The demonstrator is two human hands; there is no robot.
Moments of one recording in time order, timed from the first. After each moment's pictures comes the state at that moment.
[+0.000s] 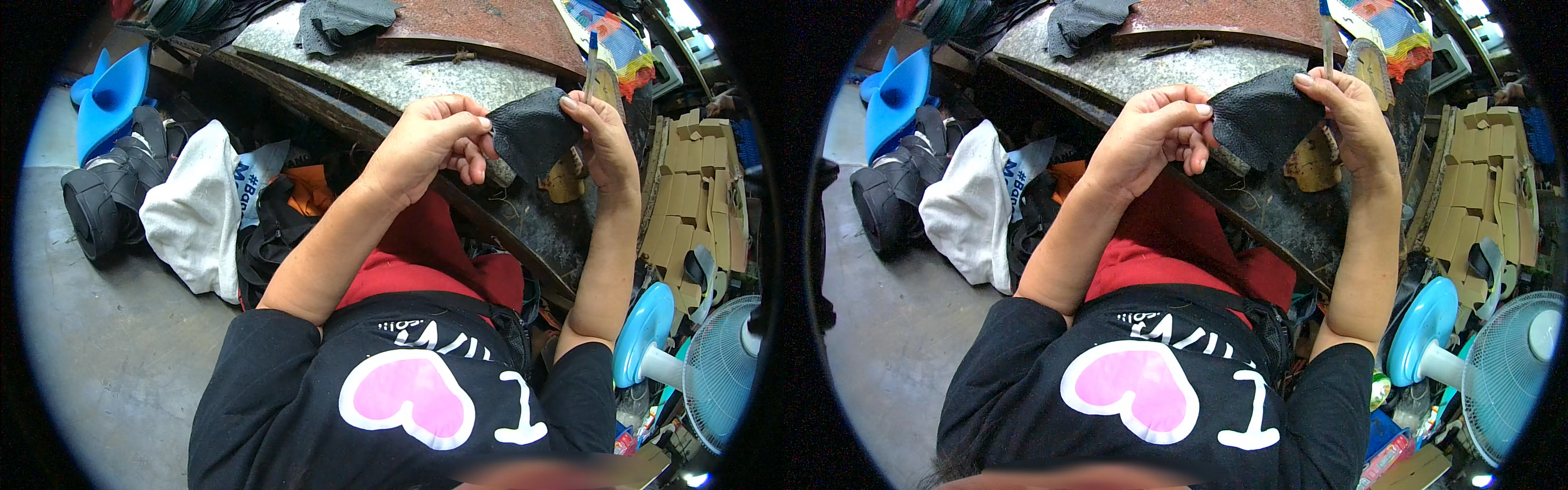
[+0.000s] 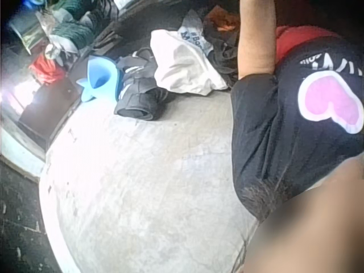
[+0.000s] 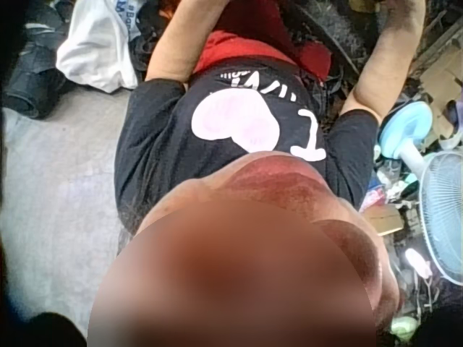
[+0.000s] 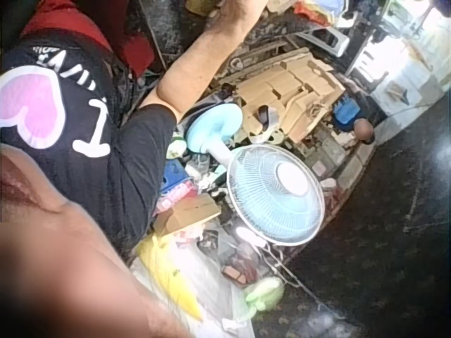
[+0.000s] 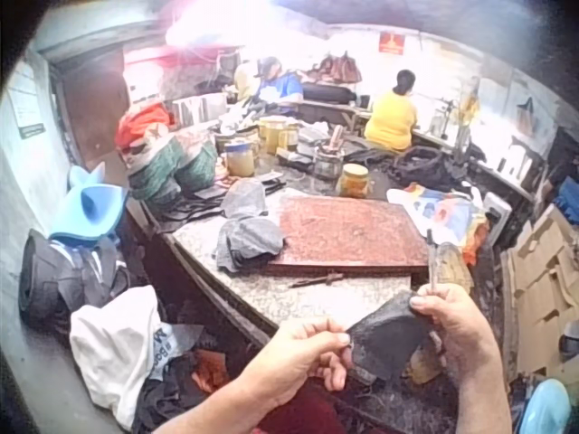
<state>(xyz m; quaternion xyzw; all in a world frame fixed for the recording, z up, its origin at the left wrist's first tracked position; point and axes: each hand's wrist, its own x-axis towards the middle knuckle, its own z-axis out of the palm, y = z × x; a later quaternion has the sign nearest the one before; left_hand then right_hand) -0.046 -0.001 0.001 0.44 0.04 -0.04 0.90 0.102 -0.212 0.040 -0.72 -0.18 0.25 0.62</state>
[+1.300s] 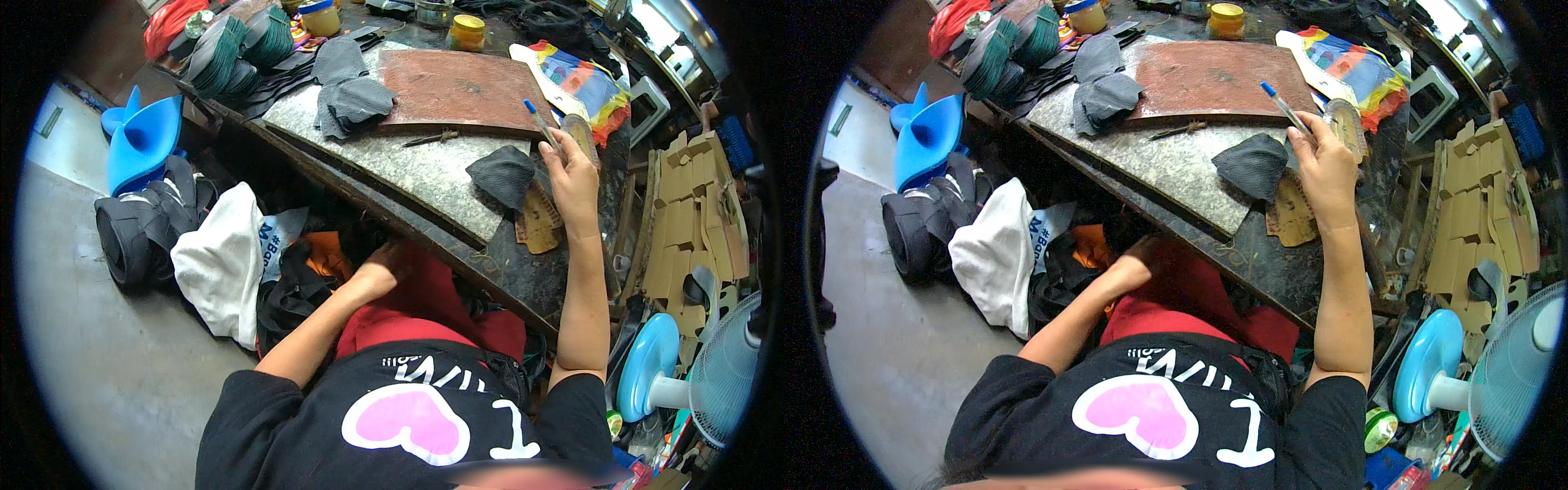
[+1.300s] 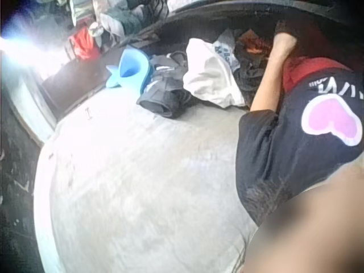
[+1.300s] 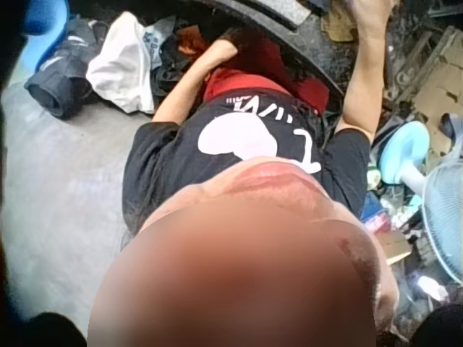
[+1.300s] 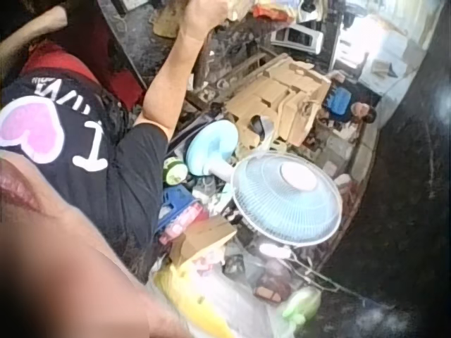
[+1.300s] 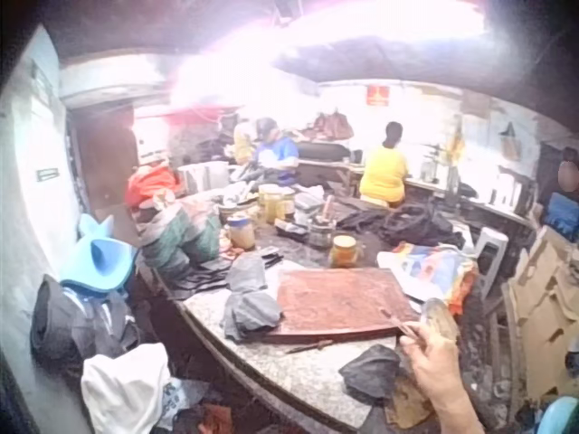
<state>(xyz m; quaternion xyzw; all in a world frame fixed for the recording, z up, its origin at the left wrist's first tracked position) -0.117 0.025 -0.174 0.92 0.02 -0.06 0.39 0.101 -0.205 0.035 -0.87 -0.24 -0.14 0.41</state>
